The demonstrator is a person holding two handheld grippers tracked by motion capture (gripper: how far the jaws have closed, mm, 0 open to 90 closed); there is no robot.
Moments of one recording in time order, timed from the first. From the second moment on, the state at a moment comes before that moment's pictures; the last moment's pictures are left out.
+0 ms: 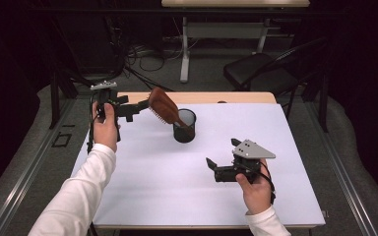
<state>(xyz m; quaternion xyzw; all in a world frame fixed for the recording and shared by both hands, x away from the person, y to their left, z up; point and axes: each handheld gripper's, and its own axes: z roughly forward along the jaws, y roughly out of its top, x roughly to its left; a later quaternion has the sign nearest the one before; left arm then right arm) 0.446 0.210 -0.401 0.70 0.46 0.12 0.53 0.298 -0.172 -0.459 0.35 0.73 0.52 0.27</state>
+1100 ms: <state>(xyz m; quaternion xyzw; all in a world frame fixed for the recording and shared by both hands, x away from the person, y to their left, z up) 0.393 0.220 -0.398 0.74 0.39 0.11 0.54 0.304 -0.183 -0.450 0.39 0.73 0.49 0.27</state>
